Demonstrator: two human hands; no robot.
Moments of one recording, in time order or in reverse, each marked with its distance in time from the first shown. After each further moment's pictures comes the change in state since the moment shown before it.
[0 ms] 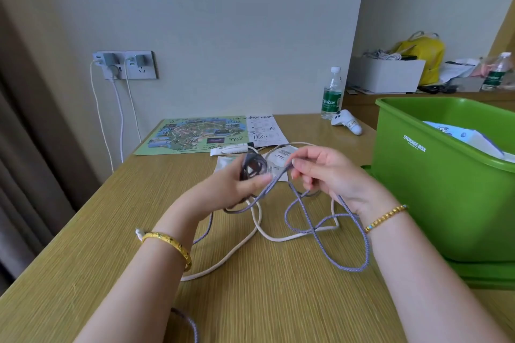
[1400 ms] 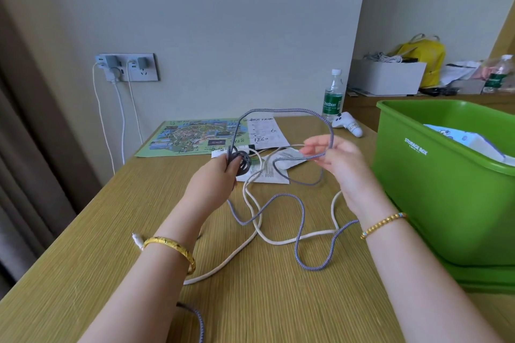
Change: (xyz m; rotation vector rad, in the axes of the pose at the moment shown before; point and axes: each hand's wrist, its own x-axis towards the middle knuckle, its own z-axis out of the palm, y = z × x) left_hand 0.011 -0.007 -0.005 0.387 0.426 -0.176; right_hand 0.006 -0.005 0.002 -0.086 0.508 -0.030
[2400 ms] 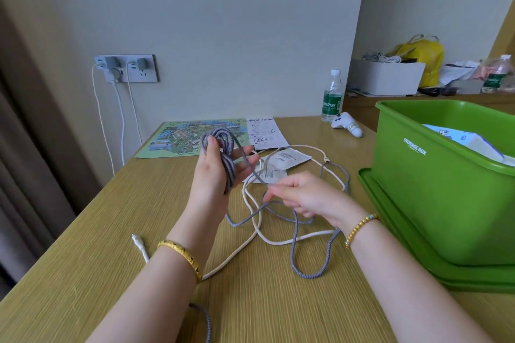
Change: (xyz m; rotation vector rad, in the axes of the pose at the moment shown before) left_hand -0.005 0.018 0.005 -1.375 0.087 -0.161; right_hand -0.012 0.018 0.021 -0.327 -0.586 0.144
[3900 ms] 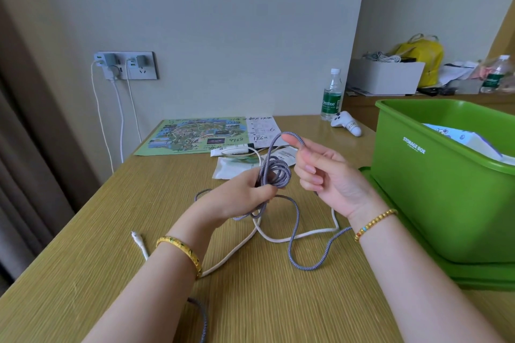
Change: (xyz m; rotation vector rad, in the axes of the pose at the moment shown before) left_hand -0.025 0.001 0.007 0.921 -0.667 -0.053; right_hand 0.000 0.006 -0.023 0.881 -0.094 -0.366
